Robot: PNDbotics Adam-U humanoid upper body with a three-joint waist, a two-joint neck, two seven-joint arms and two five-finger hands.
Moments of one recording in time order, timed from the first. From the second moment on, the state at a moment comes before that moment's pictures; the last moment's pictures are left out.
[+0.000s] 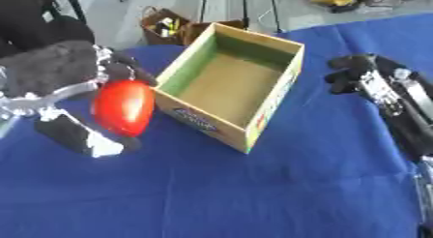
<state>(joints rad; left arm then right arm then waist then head) -0.76 0.71 -0.27 -1.93 -0.64 -0.13 -0.55 -0.44 -0.20 -0.07 -1.97 0.16 0.14 0.37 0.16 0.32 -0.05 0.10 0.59</state>
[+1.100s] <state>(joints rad) -1.07 0.51 -0.21 -1.30 -0.90 -0.25 -0.30 -0.49 -0.22 -0.04 -1.97 0.14 0.13 0.41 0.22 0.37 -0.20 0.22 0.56</state>
